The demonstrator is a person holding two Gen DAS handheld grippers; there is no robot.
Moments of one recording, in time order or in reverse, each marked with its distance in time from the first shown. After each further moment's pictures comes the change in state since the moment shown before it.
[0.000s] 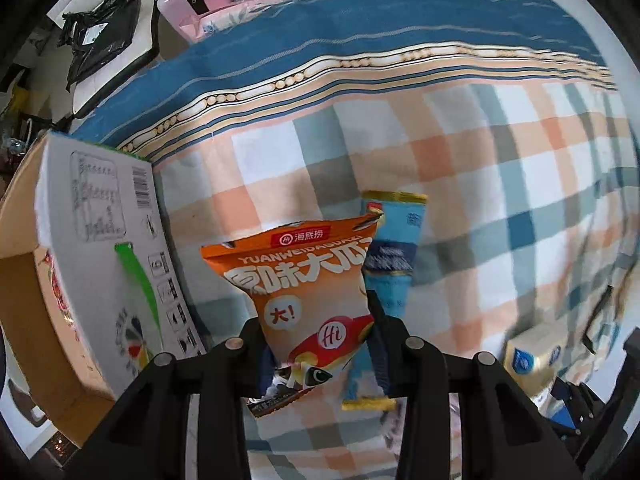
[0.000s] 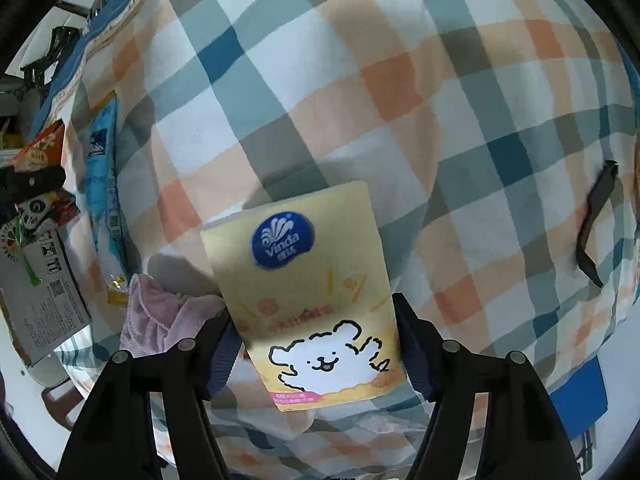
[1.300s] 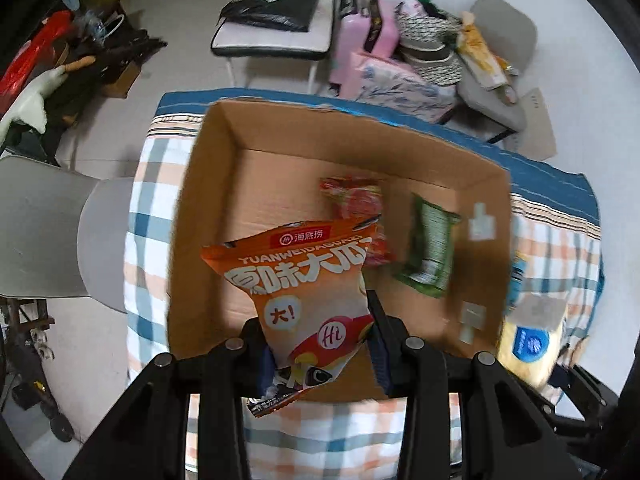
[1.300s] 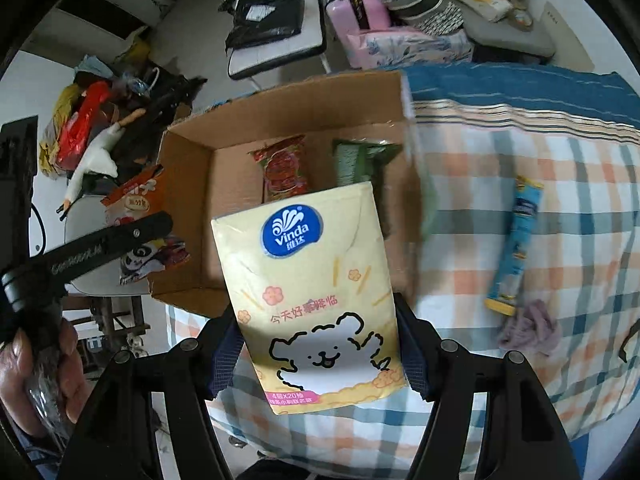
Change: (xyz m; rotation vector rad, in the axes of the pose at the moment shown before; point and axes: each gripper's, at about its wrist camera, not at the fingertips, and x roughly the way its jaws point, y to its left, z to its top) left arm -0.108 0.325 -0.159 -0.400 -0.179 -0.109; right arm -0.120 0.378 -0.119 -0.472 -0.140 0.170
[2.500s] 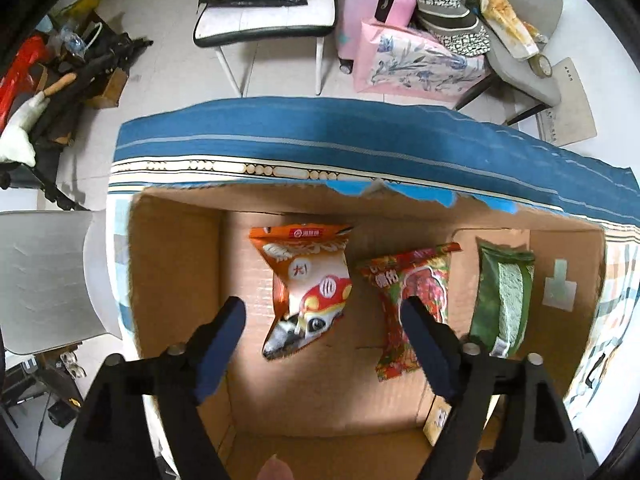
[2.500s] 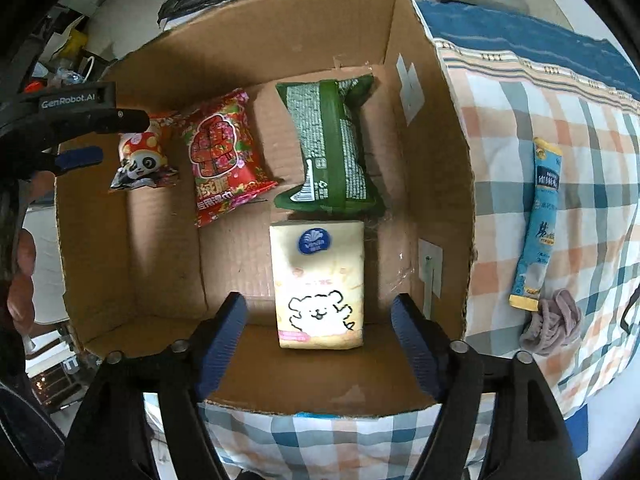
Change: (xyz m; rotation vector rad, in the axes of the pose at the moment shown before) left arm 0.084 -0.002 0.093 0.094 0.100 0.075; right arm 0.100 -0.016 0.022 0.088 0.099 -0.156
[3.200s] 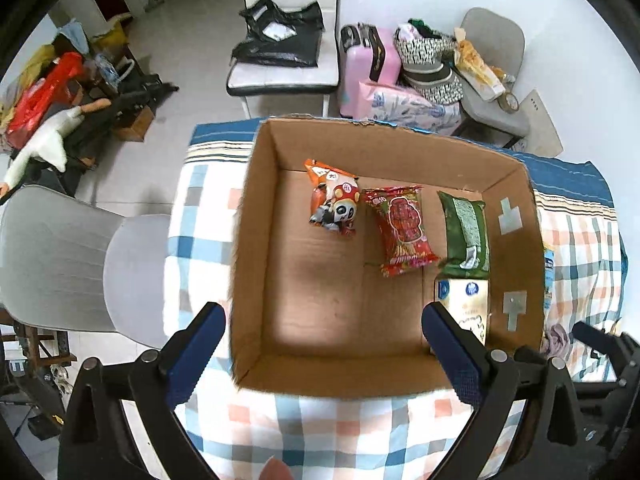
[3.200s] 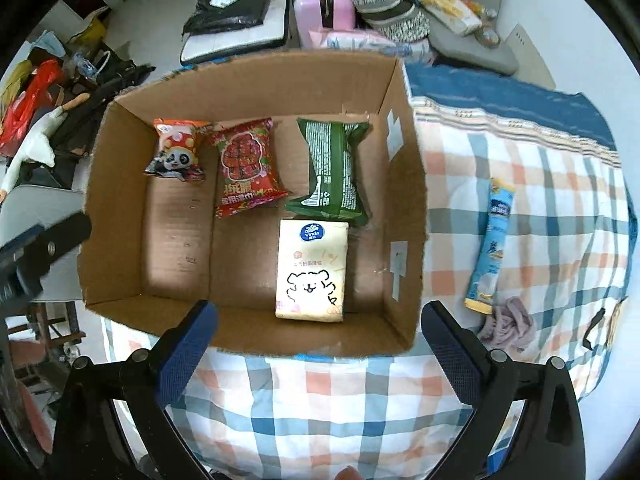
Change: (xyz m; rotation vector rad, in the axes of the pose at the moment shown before) left arm -0.099 0.022 -0.154 -0.011 -0.279 0.005; right arm -0.073 0.022 -0.049 -0.097 -0.174 -0.091
